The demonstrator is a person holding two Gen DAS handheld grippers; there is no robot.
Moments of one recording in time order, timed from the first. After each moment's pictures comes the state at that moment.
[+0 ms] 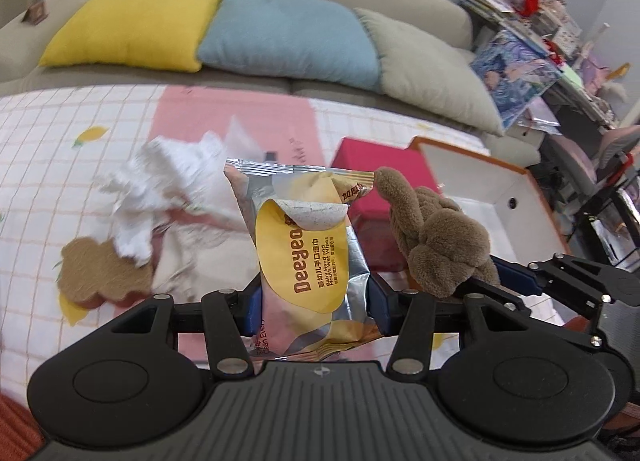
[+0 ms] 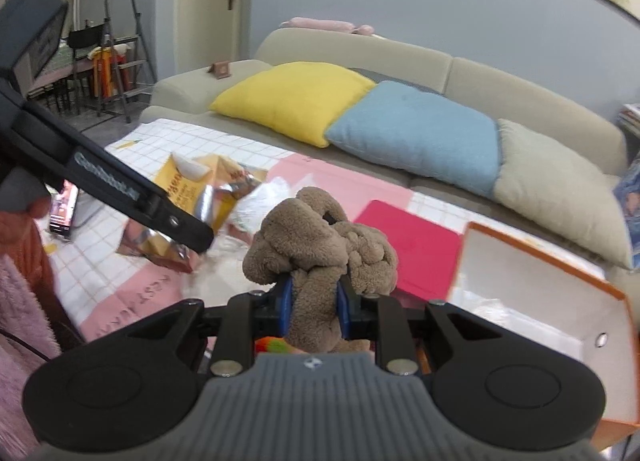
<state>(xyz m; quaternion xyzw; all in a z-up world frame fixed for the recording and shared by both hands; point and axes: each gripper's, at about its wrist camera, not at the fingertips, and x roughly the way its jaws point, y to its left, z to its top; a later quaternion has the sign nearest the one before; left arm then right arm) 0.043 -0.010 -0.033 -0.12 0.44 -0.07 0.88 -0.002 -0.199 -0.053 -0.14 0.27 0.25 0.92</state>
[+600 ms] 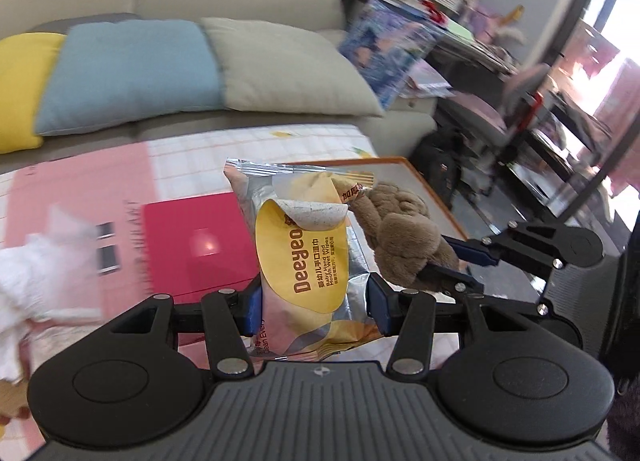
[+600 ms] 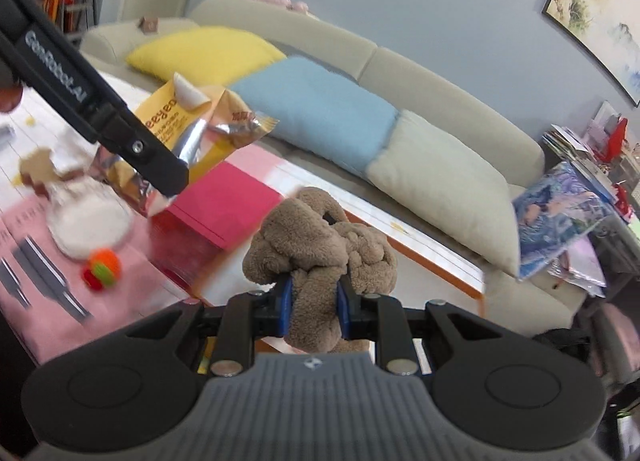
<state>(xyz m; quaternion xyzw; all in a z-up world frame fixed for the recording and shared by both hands) 0.108 -0.141 -0.012 -0.06 0.42 -0.24 0.87 0.019 -0.314 -0.033 -0.25 0.27 0.14 0.92</state>
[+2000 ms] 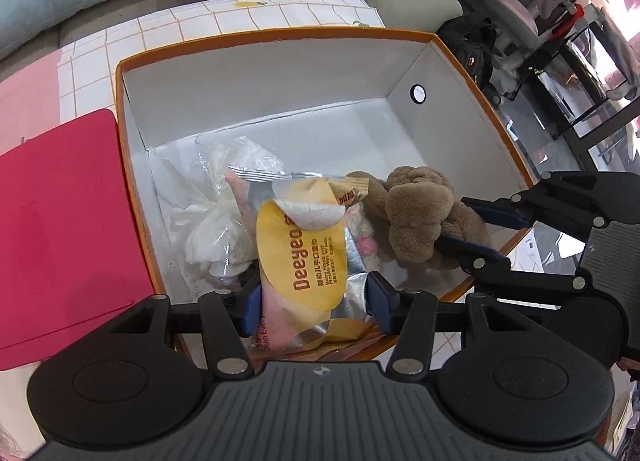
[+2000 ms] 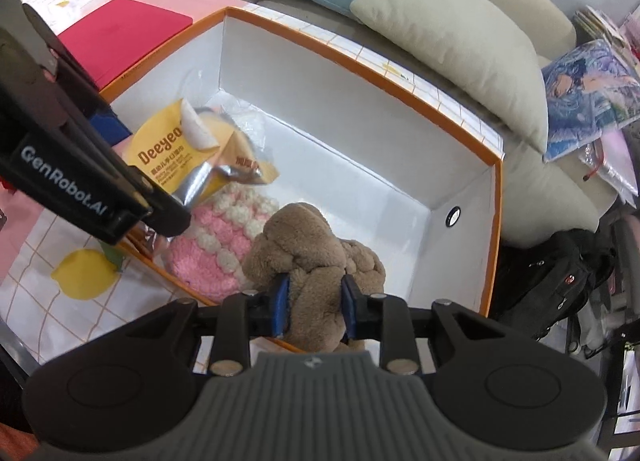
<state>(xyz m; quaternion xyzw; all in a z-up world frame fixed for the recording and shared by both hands) 0.192 -0.230 -0.113 -0.02 0.58 -0.23 0.78 0.123 -0.381 -0.093 -0.25 0.47 0.12 0.84</state>
